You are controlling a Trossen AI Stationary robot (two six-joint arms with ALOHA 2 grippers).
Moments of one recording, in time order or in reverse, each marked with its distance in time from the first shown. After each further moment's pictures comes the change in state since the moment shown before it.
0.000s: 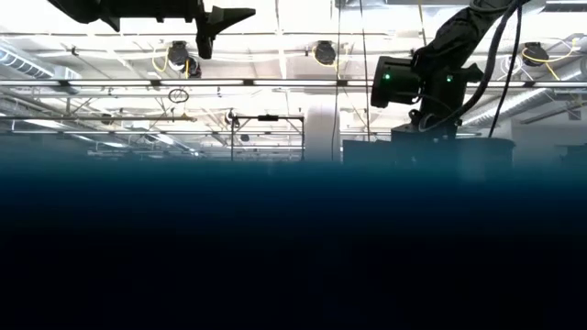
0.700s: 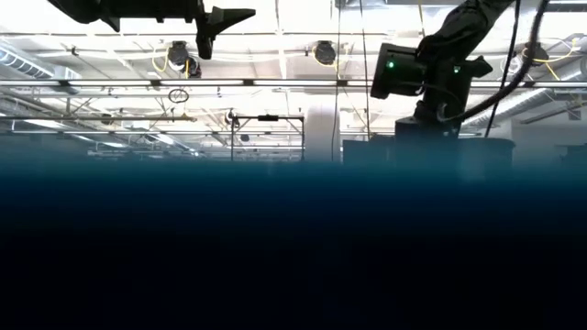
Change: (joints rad) left arm 0.000 0.000 0.000 -0.003 0.000 0.003; right arm 0.115 0.000 0.002 0.024 -0.011 0.014
